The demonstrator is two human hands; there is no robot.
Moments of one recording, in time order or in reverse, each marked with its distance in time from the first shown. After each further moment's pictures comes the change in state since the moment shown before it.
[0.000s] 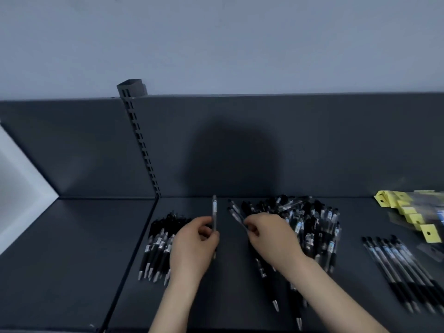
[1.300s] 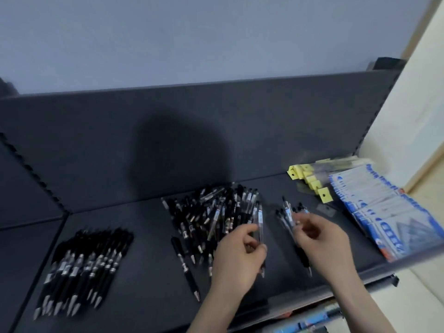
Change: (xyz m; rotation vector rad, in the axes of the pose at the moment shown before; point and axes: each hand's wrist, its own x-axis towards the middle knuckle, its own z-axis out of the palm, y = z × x) left_hand -0.086 0.082 0.155 -0.186 -0.526 0.156; right_hand -0.133 0.143 -0.075 0.368 0.503 0.603
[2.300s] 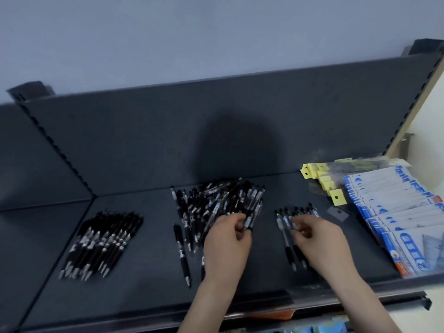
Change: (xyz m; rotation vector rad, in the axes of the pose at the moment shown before) left_hand 0.004 0.015 0.023 0.385 0.343 0.042; right_hand 0.032 0.032 -0.010 -0.200 -0.214 -0.135
